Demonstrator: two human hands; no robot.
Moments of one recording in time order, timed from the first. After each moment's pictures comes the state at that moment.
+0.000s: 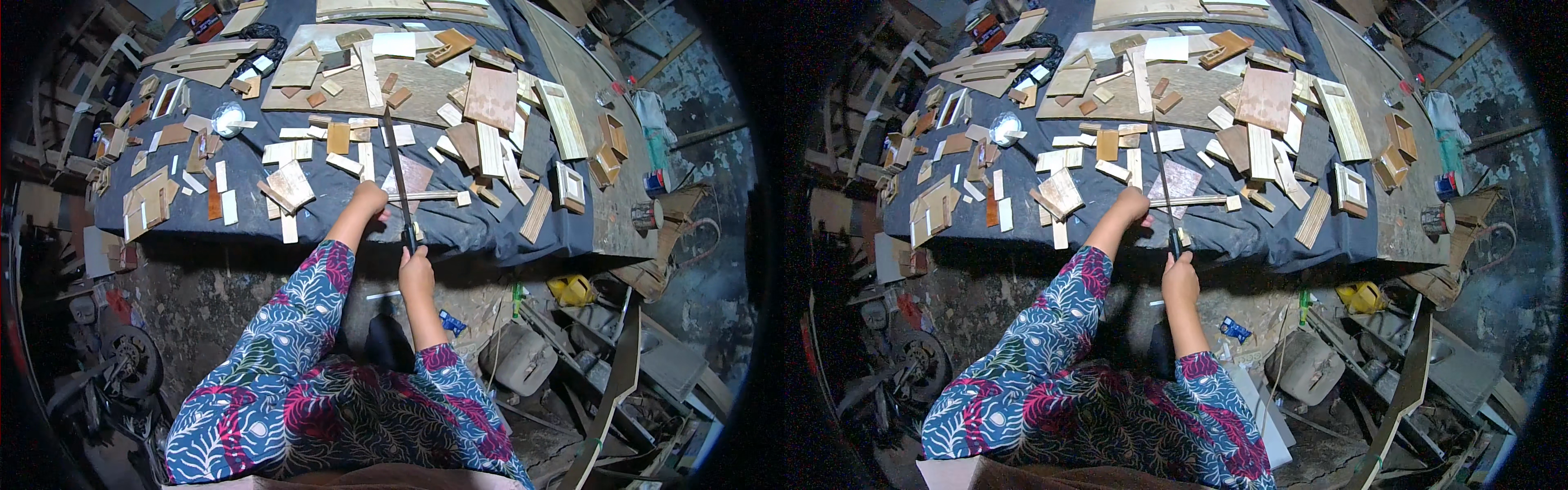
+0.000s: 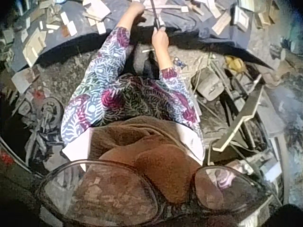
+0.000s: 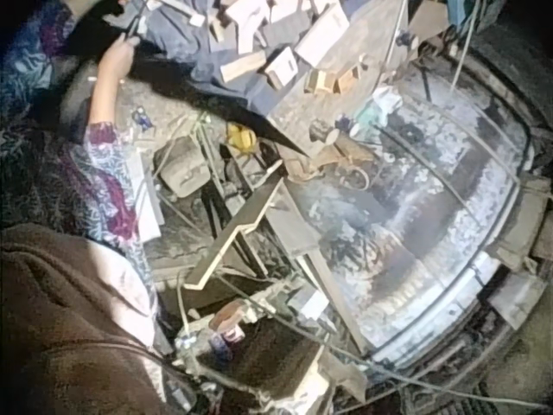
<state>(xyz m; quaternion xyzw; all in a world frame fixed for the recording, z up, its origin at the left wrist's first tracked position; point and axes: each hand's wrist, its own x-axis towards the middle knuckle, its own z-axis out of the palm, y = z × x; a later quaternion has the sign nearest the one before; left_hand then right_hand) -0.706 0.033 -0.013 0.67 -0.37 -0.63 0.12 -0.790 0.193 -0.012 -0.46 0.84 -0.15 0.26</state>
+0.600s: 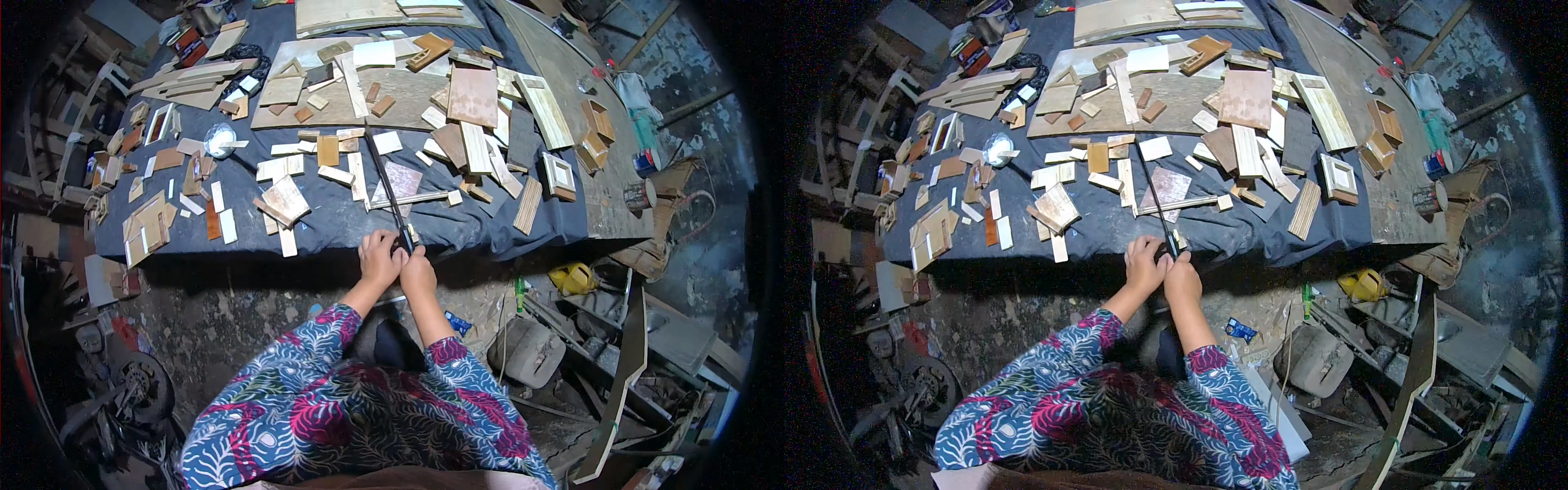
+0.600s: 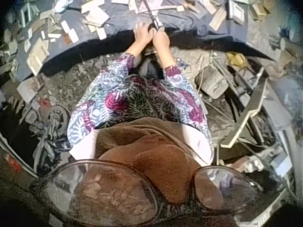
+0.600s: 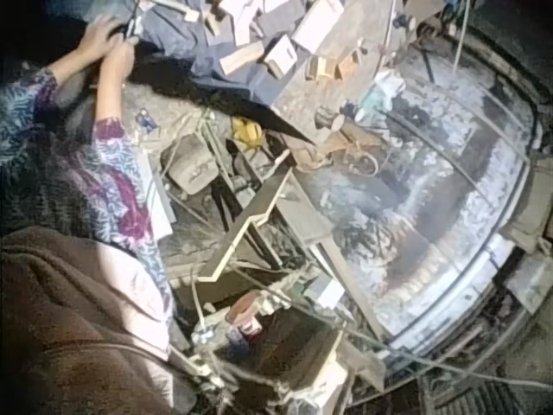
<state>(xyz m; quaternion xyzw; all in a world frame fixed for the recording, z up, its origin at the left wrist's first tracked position) -0.713 0.160 -0.037 0.56 -0.73 -0.26 0.30 -0.794 0.192 -0.015 -0.46 0.83 -0.15 0.28</state>
